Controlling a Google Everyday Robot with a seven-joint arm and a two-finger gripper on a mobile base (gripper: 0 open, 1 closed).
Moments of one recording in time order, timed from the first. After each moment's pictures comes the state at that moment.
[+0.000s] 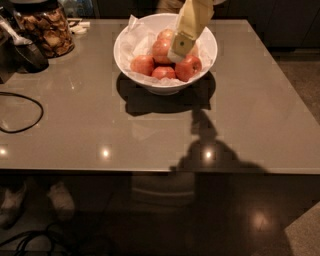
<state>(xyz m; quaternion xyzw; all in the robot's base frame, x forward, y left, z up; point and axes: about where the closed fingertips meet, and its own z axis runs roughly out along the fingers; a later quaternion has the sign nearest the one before) 0.565 -0.063 1.053 -0.58 0.78 0.01 0.25</state>
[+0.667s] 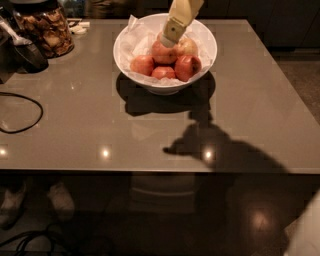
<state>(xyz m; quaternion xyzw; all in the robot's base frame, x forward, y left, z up) 0.608 -0.056 1.055 -0.55 0.80 0.03 0.26</state>
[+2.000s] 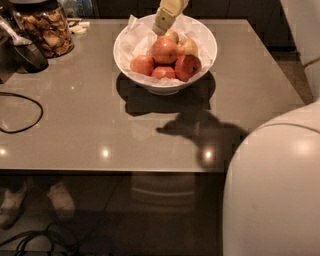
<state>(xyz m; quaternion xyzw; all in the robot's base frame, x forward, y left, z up) 0.659 -0.047 1.056 -0.52 0.81 0.02 0.26</state>
